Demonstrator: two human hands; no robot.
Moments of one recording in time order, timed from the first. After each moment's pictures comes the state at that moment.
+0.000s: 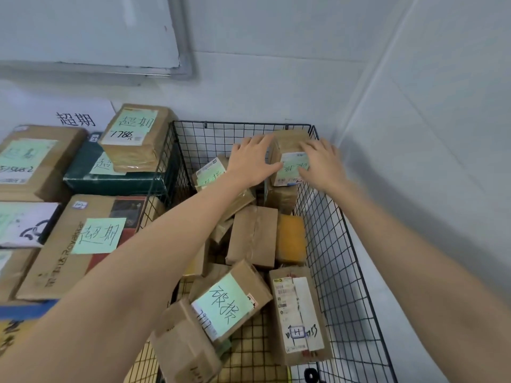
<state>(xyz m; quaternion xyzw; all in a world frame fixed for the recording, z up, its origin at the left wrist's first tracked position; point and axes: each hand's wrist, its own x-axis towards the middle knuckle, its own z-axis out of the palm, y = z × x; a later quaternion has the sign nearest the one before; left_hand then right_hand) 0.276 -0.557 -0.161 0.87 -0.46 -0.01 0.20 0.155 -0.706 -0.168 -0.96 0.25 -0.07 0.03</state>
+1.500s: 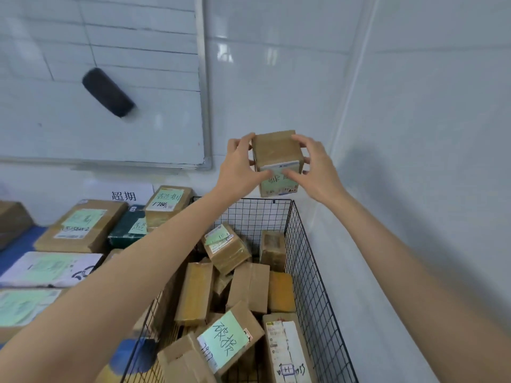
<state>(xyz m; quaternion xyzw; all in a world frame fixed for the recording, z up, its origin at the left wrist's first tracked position) 0.208 -0.465 0.035 0.73 -0.45 0.08 0.51 0.083 -0.608 0.045 -0.88 0.13 -0.36 0.29</state>
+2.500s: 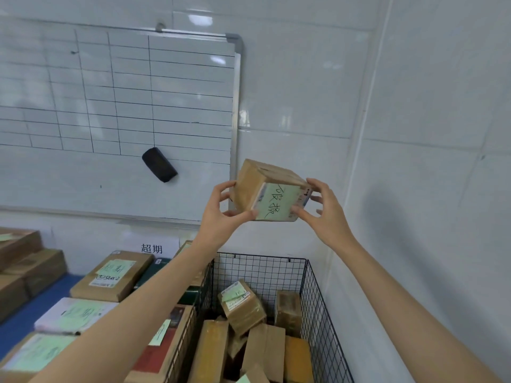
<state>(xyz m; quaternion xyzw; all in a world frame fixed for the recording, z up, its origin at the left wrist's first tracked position) 0.196 -0.361 0.072 0.60 -0.37 0.00 0.71 0.073 -0.568 0.087 -0.84 0.07 -0.42 0.35</state>
